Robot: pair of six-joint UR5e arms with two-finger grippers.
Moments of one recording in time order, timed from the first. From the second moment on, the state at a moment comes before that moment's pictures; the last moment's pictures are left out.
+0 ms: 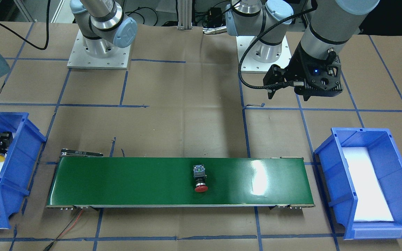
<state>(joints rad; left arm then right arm) -1.52 -1.58 -1.60 -1.57 1.59 0.10 0.97 -1.26 1.96 -2.40 -1.54 -0.67</state>
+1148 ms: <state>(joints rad) -1.52 -1.58 -1.60 -1.57 1.59 0.09 0.98 -1.34 1.87 -2.43 -1.54 -0.63</state>
